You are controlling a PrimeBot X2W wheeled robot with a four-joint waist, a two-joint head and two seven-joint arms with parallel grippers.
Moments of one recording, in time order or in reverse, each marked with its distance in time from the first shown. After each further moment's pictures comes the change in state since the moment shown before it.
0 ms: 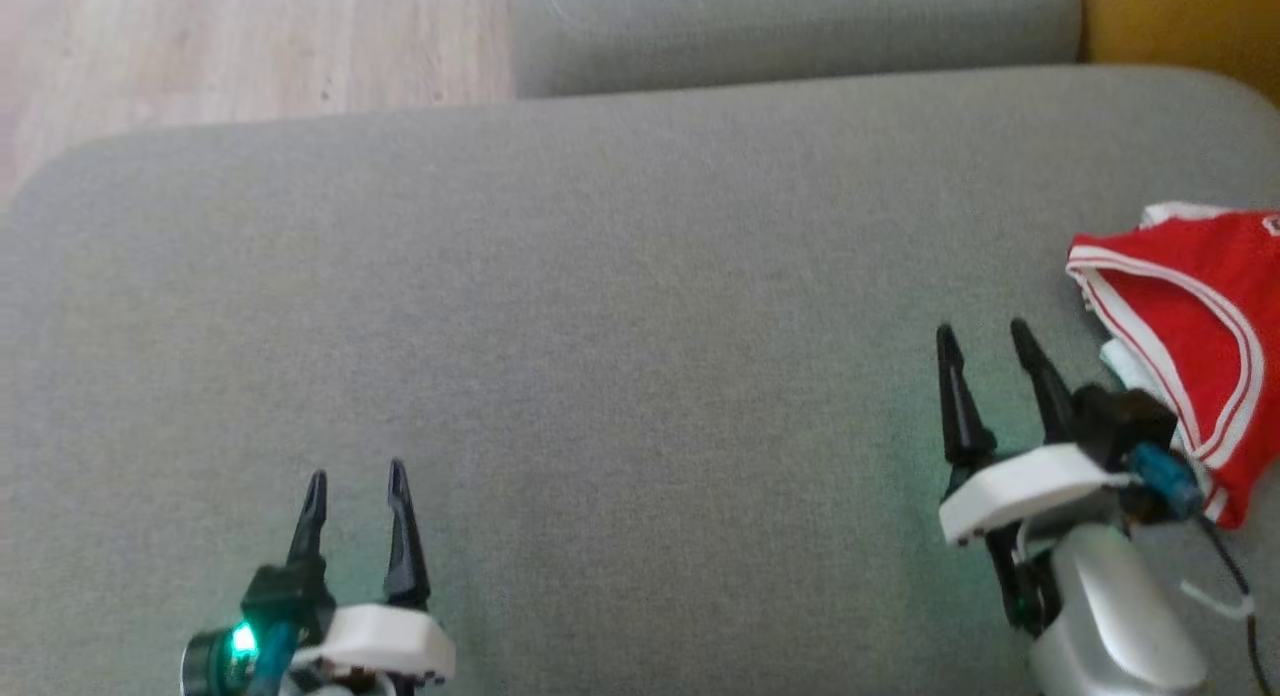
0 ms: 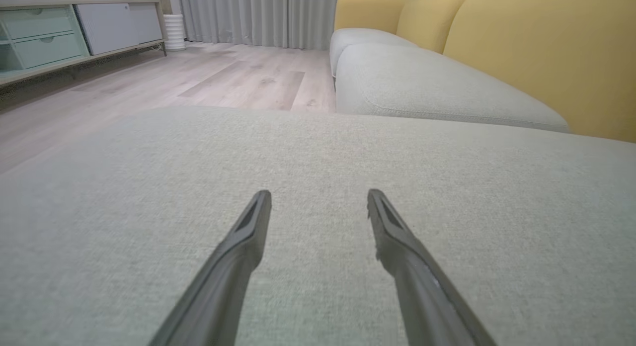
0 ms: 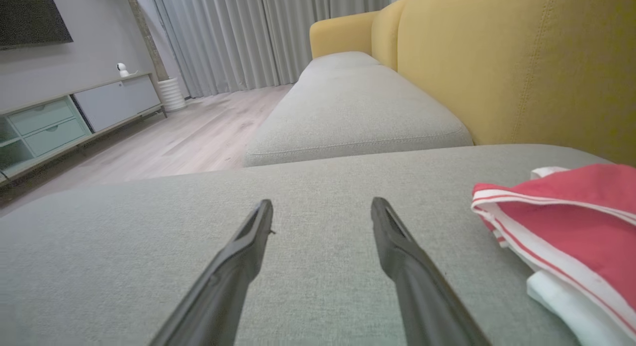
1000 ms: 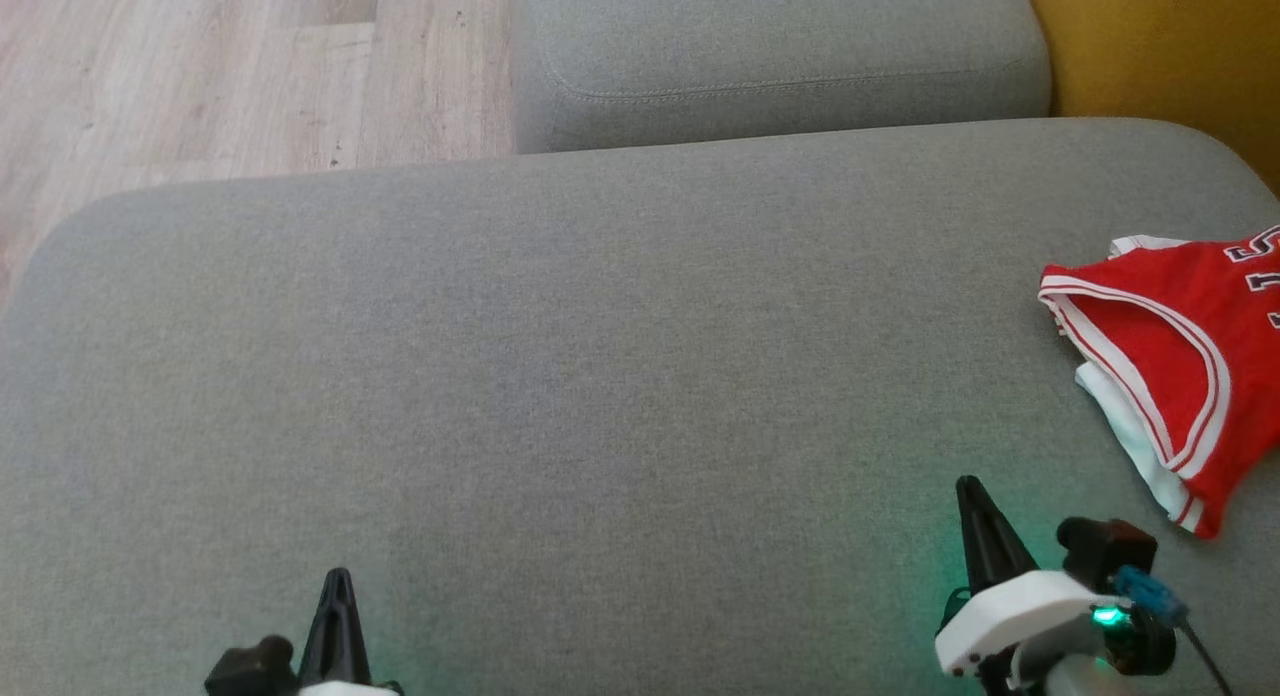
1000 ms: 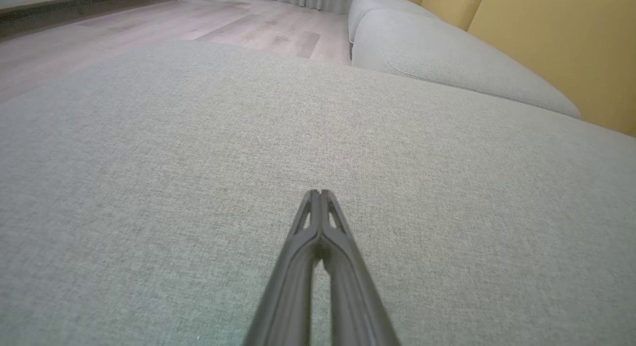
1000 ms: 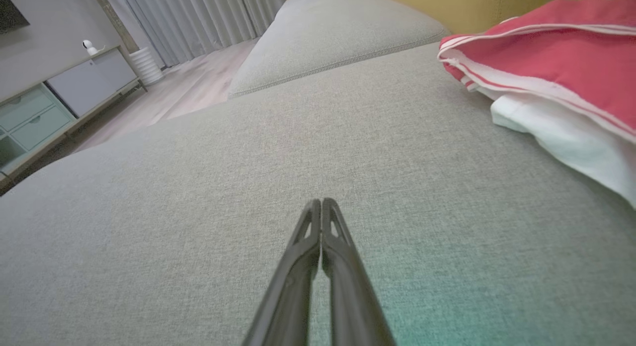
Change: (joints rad) left arm 0.113 0.000 0.063 0.066 -0.091 -0.072 0.033; right arm 0.177 0.007 0.033 0.078 0.124 0.000 0.026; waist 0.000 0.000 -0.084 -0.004
